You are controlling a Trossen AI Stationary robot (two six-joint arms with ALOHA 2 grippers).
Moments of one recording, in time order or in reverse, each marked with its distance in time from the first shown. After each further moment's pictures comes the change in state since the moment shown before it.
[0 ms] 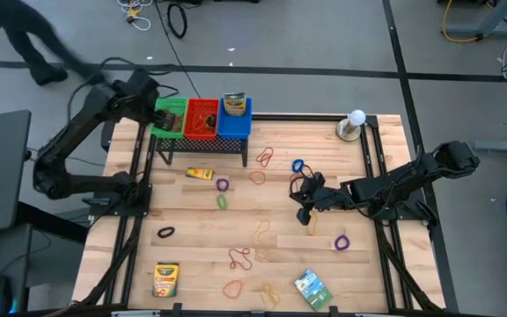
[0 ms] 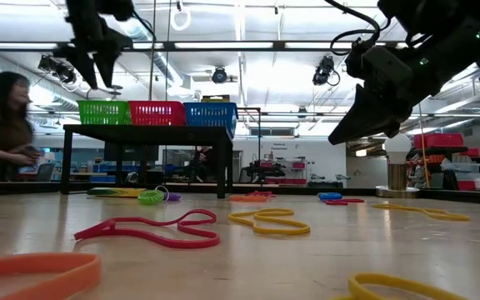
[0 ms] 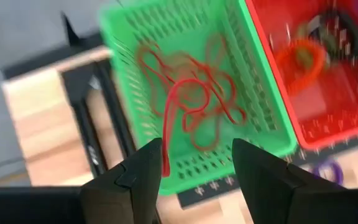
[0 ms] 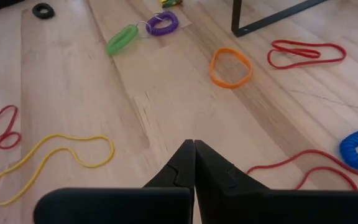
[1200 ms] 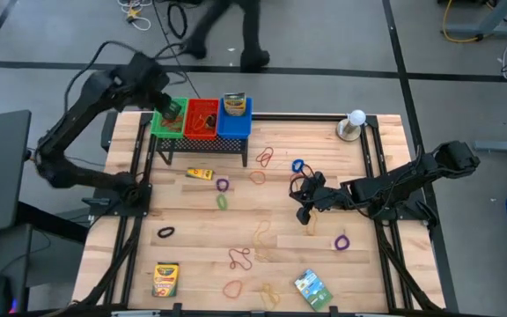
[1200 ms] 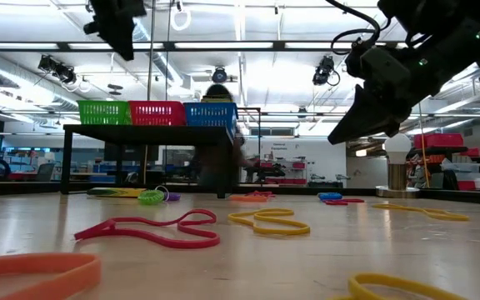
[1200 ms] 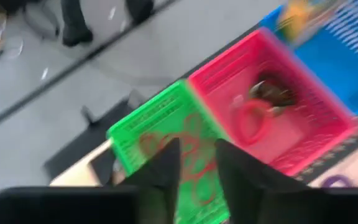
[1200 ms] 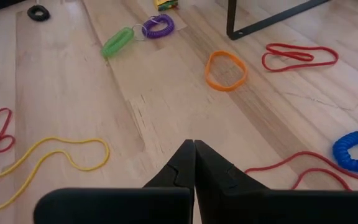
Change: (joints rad) left arm -0.149 0.074 0.246 0.052 -0.109 0.222; right arm 0.000 0.000 0.000 0.001 0.019 -0.003
